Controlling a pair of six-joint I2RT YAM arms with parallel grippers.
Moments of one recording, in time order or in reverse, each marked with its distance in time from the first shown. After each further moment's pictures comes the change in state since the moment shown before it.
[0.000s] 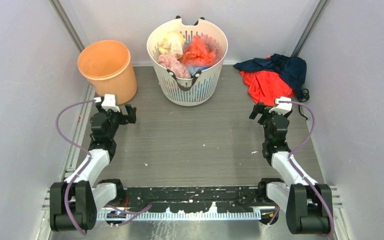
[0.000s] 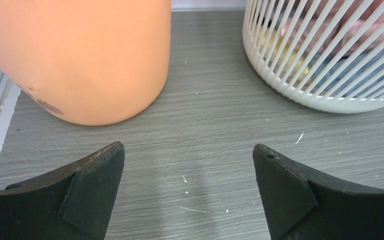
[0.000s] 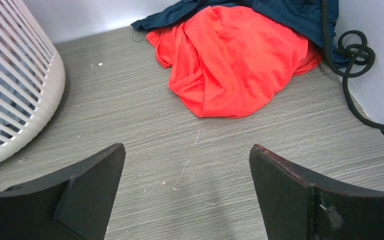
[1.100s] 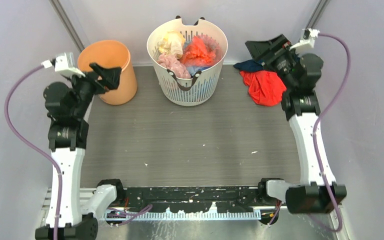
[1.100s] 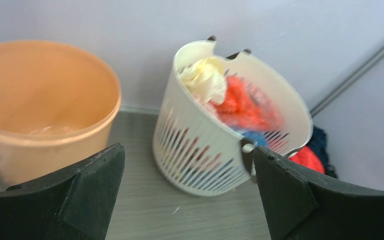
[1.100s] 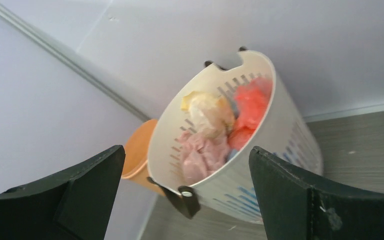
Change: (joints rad) left arm 0.000 -0.208 0.801 -0.802 0.046 -0.376; right arm 0.000 0.101 0.997 -0.621 -0.515 0.594
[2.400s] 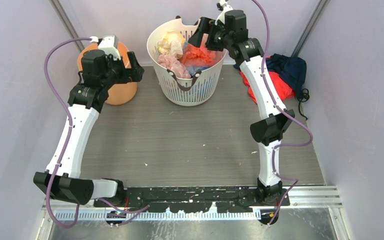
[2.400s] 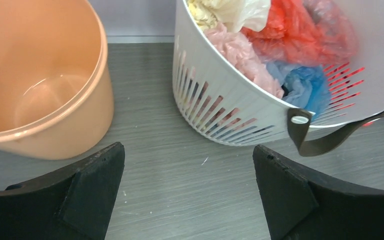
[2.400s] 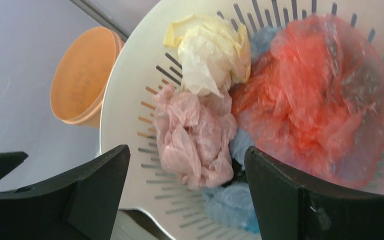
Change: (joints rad) left arm -0.218 0.438 0.359 -0.303 -0.131 0.193; right arm 0.387 0.942 1.172 -0.710 0.083 -0.299
